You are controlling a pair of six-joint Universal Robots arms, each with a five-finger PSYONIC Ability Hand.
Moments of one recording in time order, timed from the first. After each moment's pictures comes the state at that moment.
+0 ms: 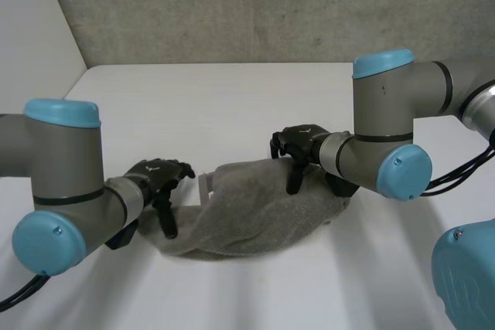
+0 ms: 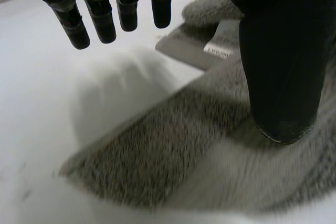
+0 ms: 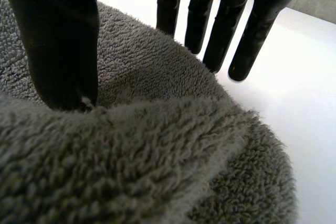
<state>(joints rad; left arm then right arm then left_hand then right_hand) 4.32 -2.09 -1.49 2.95 -1.50 3.28 2.08 -0.58 0.60 0.56 1.33 2.97 0.23 0.23 0.23 0.23 0.05 0.61 0.61 0.61 0.61 0.45</state>
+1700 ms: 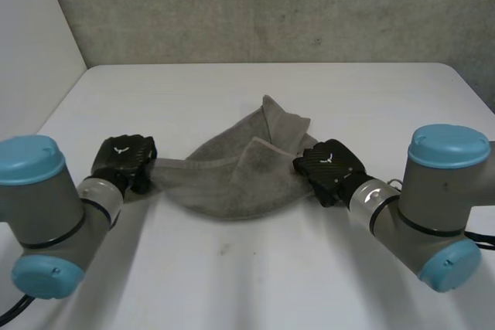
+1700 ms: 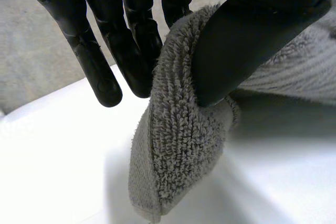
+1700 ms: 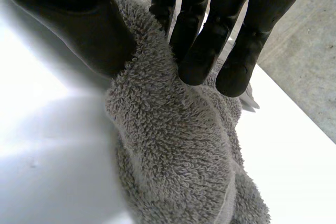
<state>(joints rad) 4.41 -1.97 -1.79 3.51 -1.54 3.29 2.00 -1.03 1.58 -0.20 1.27 2.60 1.19 1.22 1.22 1.22 1.03 1.31 1.31 1.33 1.34 1.13</state>
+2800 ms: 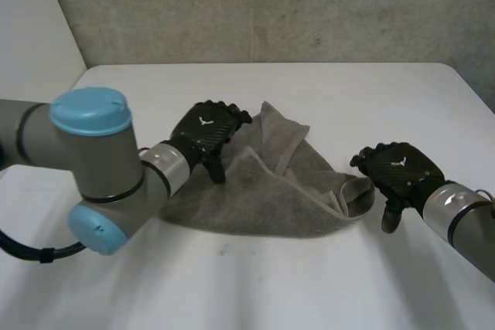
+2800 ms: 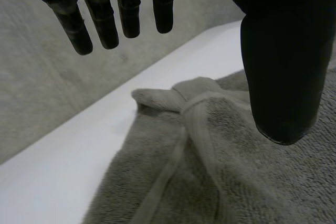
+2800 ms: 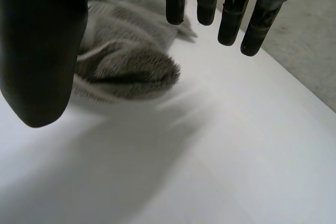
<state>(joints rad) 4.19 -2.15 -1.33 3.27 -1.35 3.38 1.76 -1.32 1.80 -0.03 1.26 2.58 0.29 0.30 0.30 0.29 0.12 0.24 0.25 0.25 0.26 0.06</state>
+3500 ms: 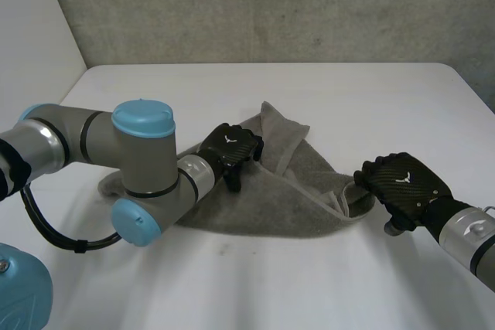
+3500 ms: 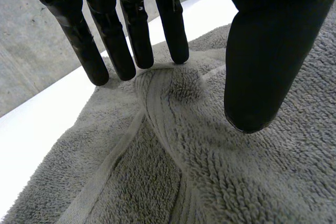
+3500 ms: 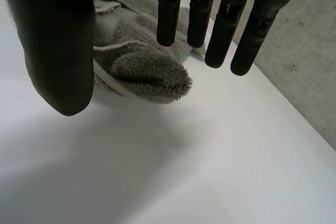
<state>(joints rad) 4.14 -2.39 -1.09 3.17 -1.34 3.44 1.60 -1.39 2.03 -0.23 0.97 2.44 0.61 0.61 0.61 0.61 0.43 0.49 0.48 0.49 0.49 0.33</state>
